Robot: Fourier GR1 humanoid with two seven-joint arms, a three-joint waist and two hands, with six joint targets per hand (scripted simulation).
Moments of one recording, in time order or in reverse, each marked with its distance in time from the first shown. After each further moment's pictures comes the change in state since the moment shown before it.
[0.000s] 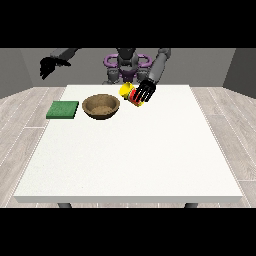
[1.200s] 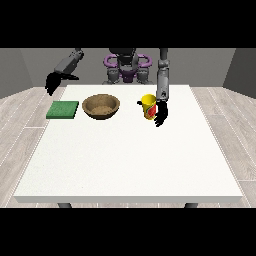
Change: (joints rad) left arm 0.027 -0.017 0.439 -0.048 0.810 -0.612 -0.638; right arm -0.001 0.032 0.002 -0.295 -0.002 -0.072 -0.041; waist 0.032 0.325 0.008
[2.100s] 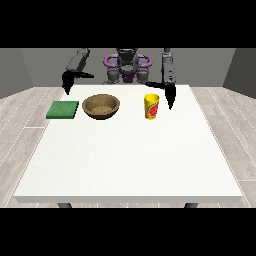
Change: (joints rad) left arm 0.127 -0.053 -0.076 -0.261 0.042 -0.155 0.263; right arm 0.097 0.121 0.059 0.039 0.074 -0.092 -0.008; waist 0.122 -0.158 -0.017
